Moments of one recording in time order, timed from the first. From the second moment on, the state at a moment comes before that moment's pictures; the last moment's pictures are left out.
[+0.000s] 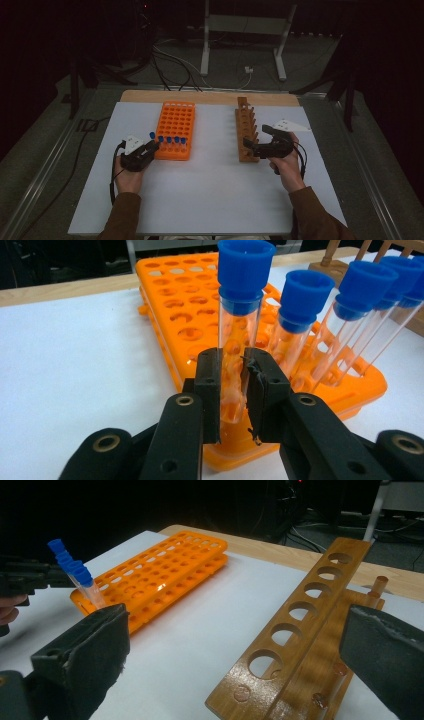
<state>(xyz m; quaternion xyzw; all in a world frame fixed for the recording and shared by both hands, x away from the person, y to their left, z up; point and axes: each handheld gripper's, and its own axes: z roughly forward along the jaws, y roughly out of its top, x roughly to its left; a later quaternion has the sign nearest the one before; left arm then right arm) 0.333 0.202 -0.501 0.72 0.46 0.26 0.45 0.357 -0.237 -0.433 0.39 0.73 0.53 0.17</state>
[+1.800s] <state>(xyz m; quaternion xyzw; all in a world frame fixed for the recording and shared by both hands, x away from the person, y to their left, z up) 0.279 0.234 -0.462 0.65 0.48 0.27 0.51 0.314 -0.279 -0.449 0.40 0.71 0.54 0.21</state>
